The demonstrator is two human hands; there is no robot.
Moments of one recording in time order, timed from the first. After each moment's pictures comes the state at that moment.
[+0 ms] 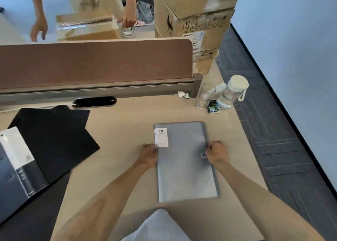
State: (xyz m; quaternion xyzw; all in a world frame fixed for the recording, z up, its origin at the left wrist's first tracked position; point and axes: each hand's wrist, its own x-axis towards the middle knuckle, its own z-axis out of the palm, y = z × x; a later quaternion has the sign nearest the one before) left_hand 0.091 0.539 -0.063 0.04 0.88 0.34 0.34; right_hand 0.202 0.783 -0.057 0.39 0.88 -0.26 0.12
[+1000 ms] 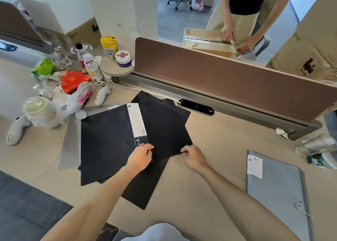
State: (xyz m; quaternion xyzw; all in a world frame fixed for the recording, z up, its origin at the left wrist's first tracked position) left_hand 0.049 0.155 -0.023 -0.03 0.93 0.33 0.18; right_hand 0.040 0.383 -0.034 0.04 0.94 -0.29 0.19
